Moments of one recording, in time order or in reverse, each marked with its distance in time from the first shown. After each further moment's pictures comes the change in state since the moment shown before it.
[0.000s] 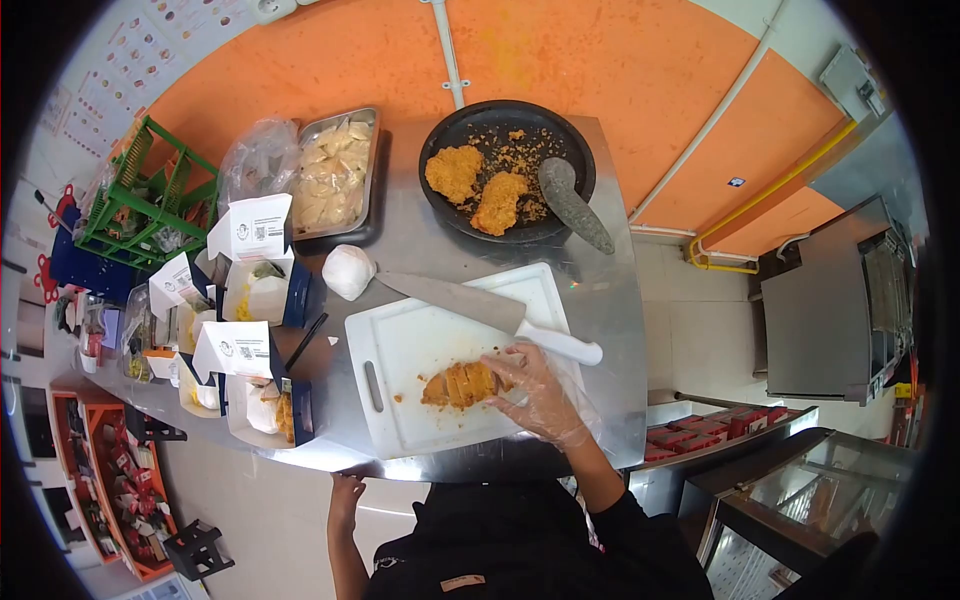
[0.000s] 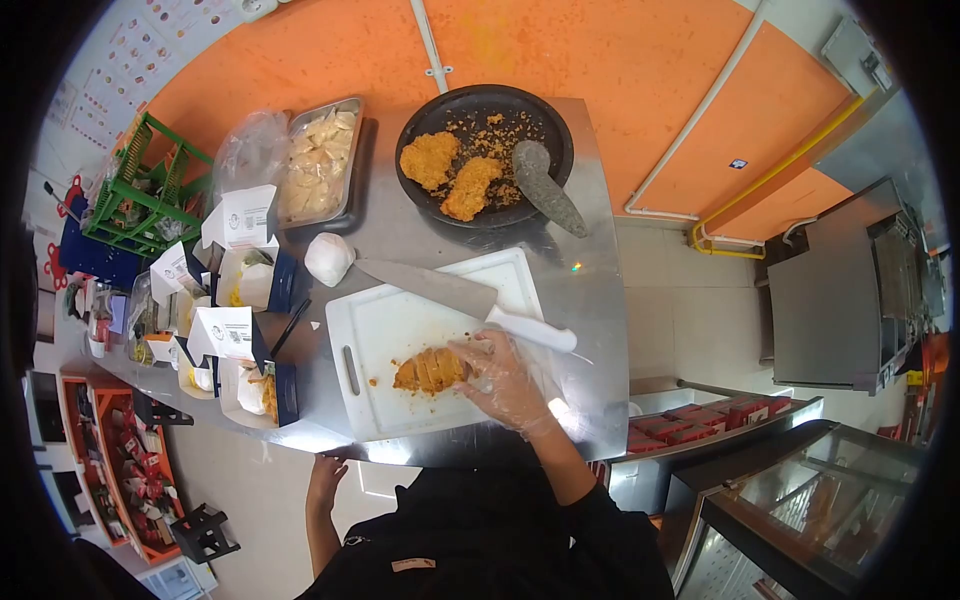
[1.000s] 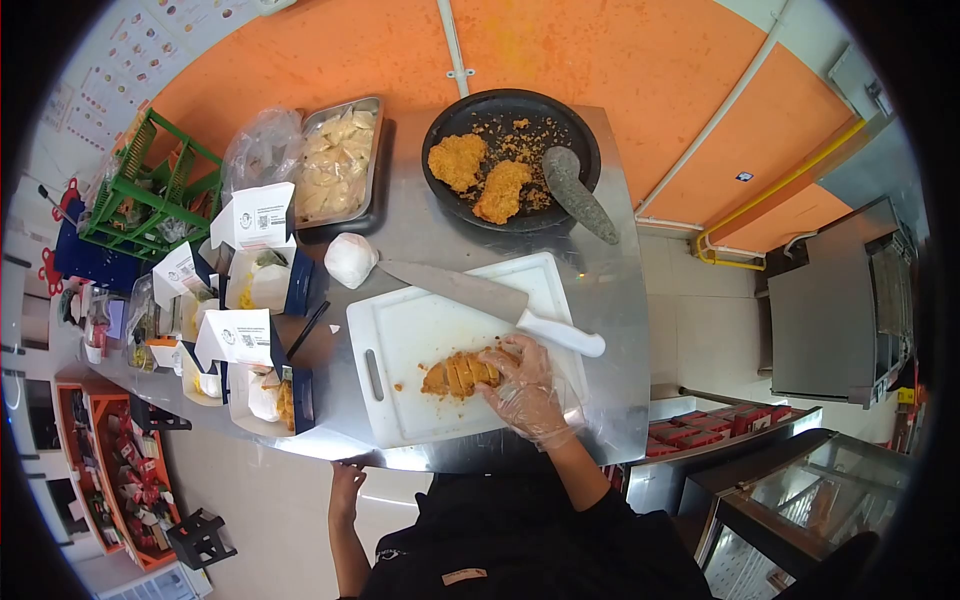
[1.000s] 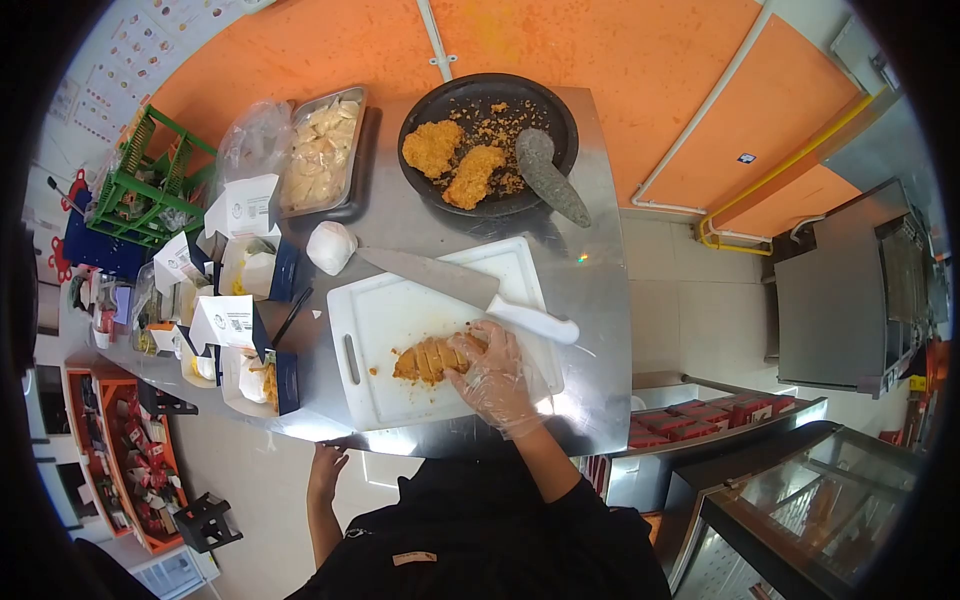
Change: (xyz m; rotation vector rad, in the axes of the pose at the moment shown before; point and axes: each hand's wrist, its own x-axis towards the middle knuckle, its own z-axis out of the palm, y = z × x) left_hand -0.004 0.001 0.005 -0.087 0.024 0.042; right_hand -0.004 0.002 0.024 -0.249 0.101 -0.036
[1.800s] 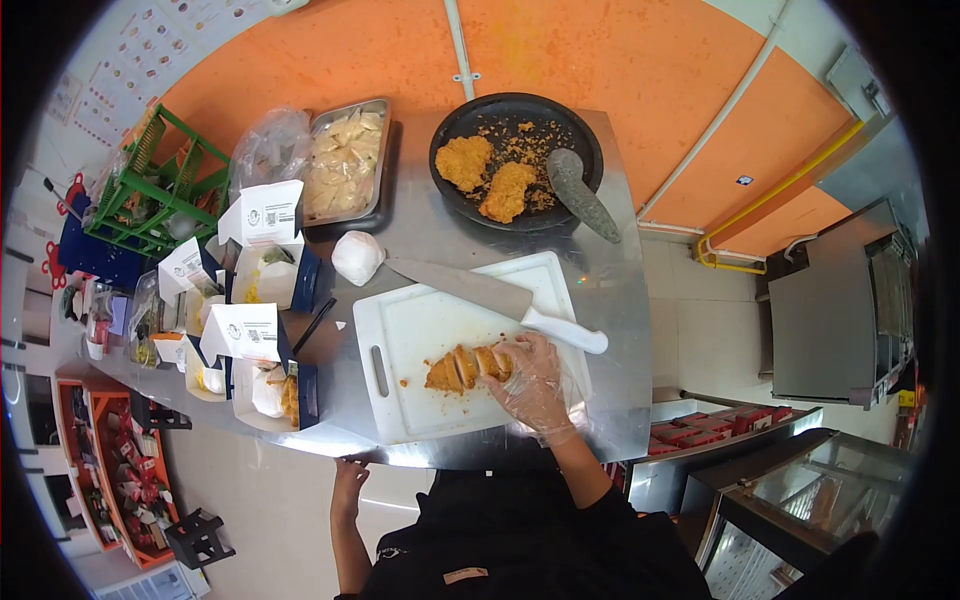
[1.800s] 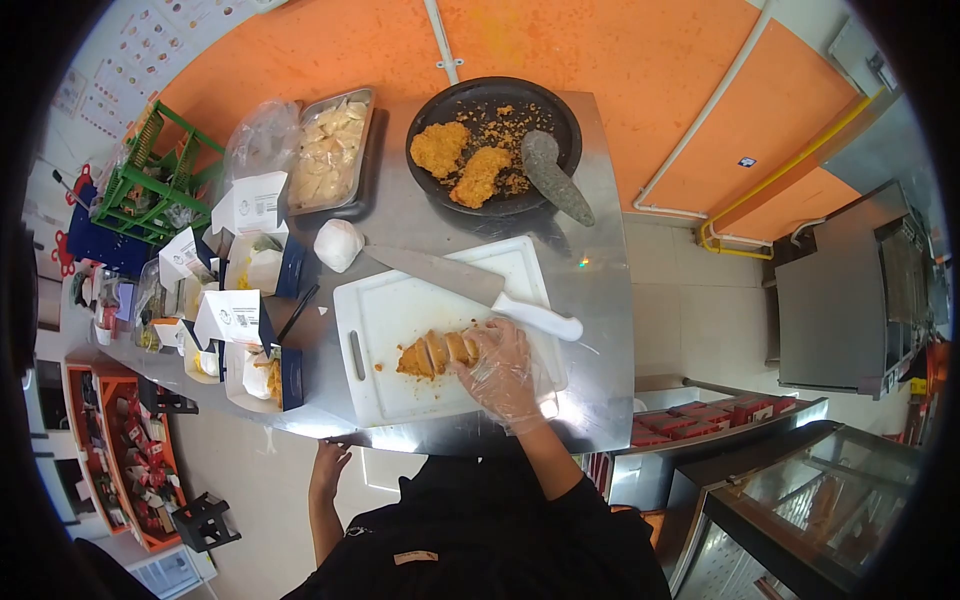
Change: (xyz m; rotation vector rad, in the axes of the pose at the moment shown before) left_hand 0.003 -0.004 -0.006 0.065 -0.071 -0.003; right_hand -0.004 0.003 0.005 -0.009 0.098 0.061
